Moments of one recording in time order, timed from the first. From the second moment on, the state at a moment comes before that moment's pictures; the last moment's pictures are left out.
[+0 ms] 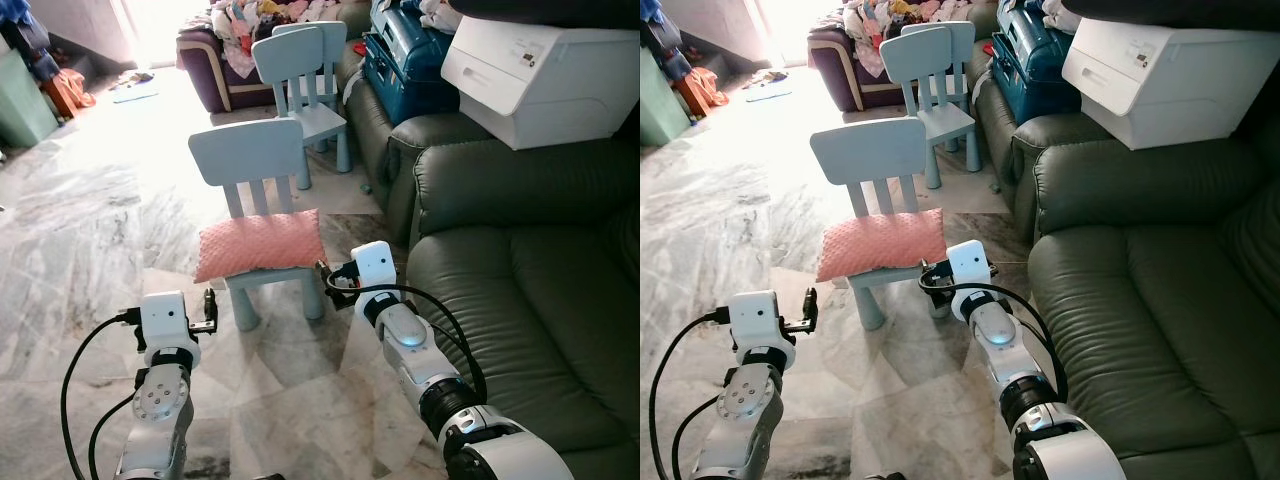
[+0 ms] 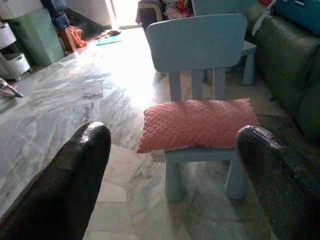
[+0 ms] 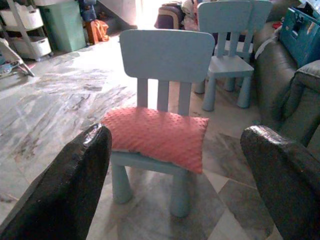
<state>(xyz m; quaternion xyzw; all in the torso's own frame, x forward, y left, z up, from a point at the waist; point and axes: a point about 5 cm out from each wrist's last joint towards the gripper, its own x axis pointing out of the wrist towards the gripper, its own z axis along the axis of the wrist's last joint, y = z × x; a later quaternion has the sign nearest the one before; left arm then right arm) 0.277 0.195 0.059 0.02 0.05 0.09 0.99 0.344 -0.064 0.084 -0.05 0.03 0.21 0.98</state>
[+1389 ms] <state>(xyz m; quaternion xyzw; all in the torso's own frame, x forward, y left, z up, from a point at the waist) 0.280 0.192 0.061 0.00 0.05 0.09 0.99 0.345 -0.066 0.082 -0.05 0.04 0.20 0.98</state>
